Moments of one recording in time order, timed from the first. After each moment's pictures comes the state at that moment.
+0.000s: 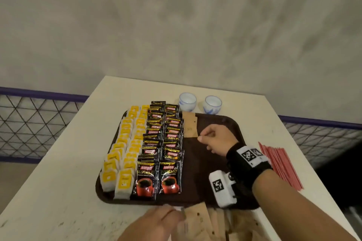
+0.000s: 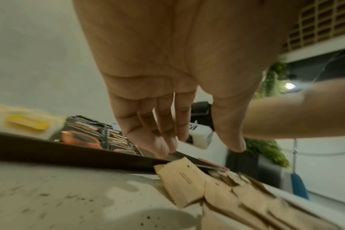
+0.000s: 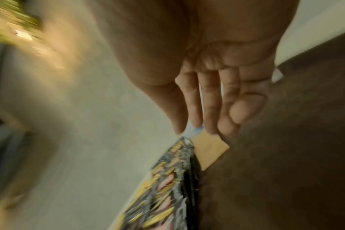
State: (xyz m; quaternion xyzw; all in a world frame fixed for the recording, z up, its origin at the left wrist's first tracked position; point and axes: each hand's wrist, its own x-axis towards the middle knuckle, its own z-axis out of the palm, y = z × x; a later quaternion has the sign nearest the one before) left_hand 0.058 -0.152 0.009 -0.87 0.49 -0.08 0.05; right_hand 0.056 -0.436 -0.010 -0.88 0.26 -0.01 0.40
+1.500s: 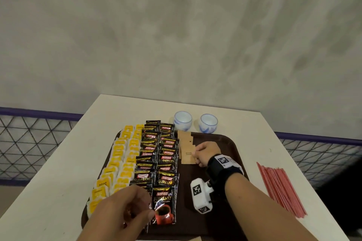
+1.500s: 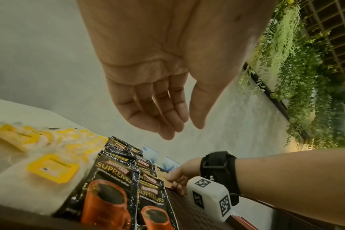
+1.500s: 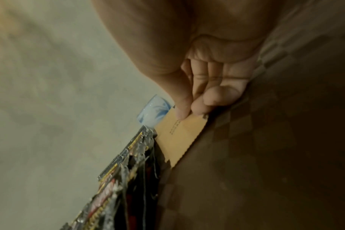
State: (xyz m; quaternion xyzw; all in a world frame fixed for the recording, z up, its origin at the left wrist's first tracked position) left_hand 0.047 -0.156 0.014 -0.85 0.27 0.10 -0.44; right_hand 0.111 -0.451 -0.050 -0.77 0.41 -0.03 0.49
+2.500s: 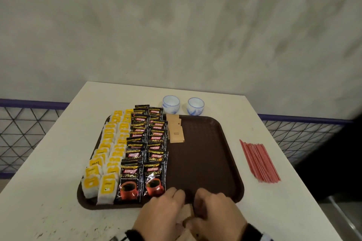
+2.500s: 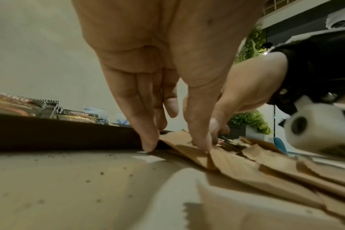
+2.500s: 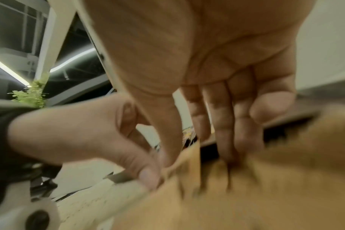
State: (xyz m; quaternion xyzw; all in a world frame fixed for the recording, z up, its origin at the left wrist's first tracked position) left_hand -0.014 -0.229 -0.009 -0.88 0.42 0.20 -0.13; right_hand -0.089 -0.362 0.006 -0.93 0.20 0.19 0.24
